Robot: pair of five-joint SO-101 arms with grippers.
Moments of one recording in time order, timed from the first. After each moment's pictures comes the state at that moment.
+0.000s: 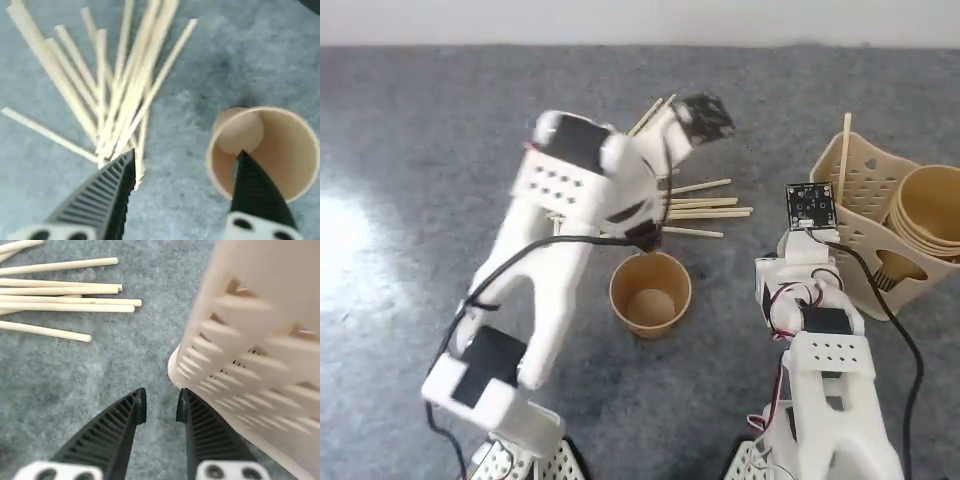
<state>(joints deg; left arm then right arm) 15.7 3.6 -17.9 98.8 -32.8 -1.1 -46.6 73.3 31.3 5.0</state>
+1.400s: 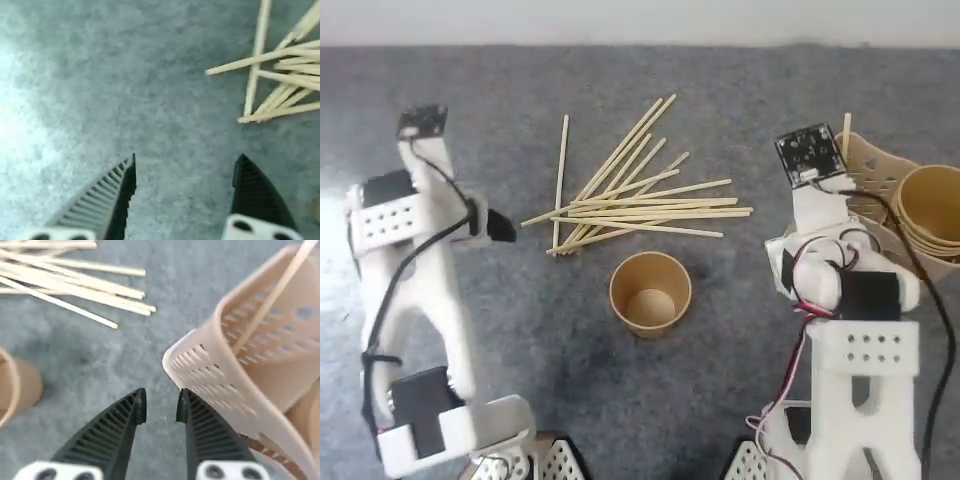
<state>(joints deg) -26.5 -9.0 22.3 78.1 -1.8 -3.8 -46.6 28.0 80.9 17.8</state>
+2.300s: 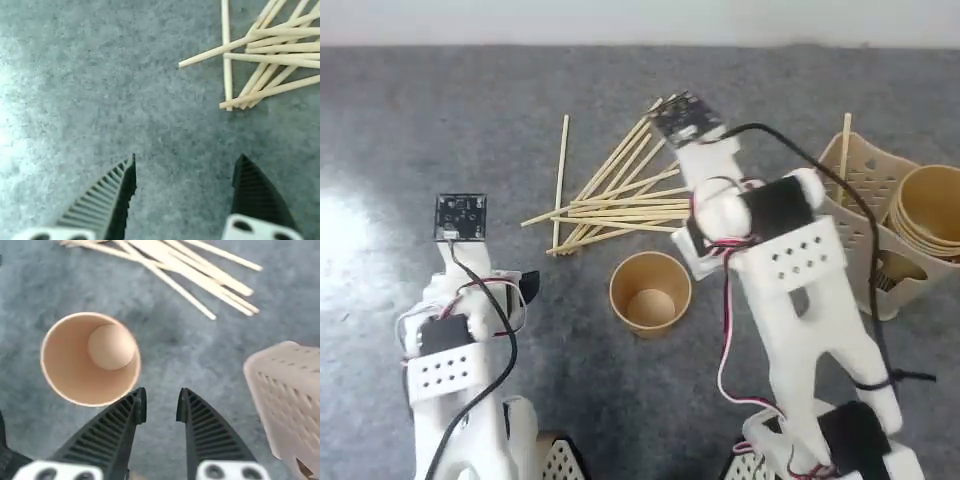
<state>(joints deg) -21.7 -55.3 74.5 49.7 -4.1 -28.3 -17.6 -2.0 100.7 9.1</state>
